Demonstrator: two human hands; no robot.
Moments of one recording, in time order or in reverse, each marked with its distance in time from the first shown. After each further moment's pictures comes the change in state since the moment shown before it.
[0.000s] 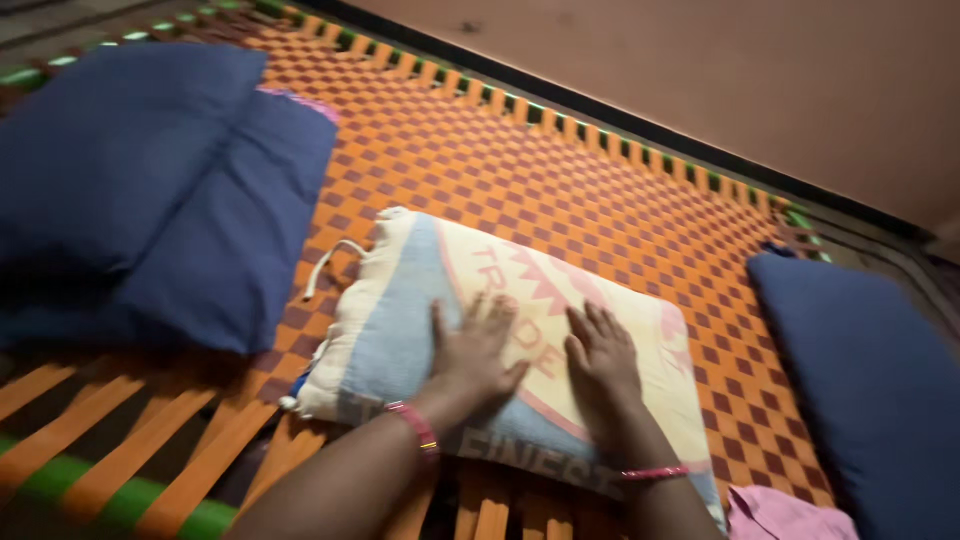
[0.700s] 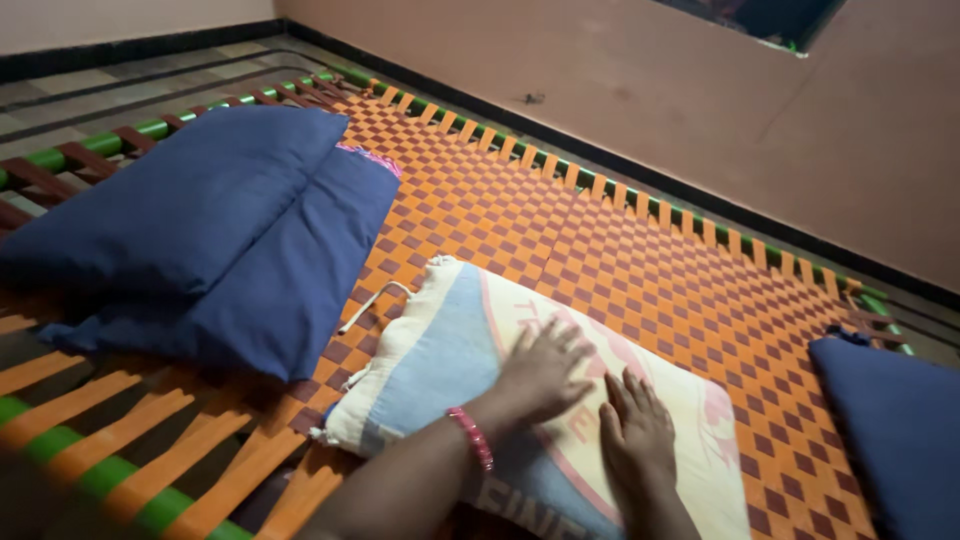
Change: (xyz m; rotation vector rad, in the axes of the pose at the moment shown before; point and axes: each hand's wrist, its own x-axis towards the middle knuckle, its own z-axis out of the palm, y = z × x) left_hand 0.073 0.004 0.001 -0.288 0.077 0.175; right_hand 0.001 -0.001 0.004 -0.032 0.029 0.025
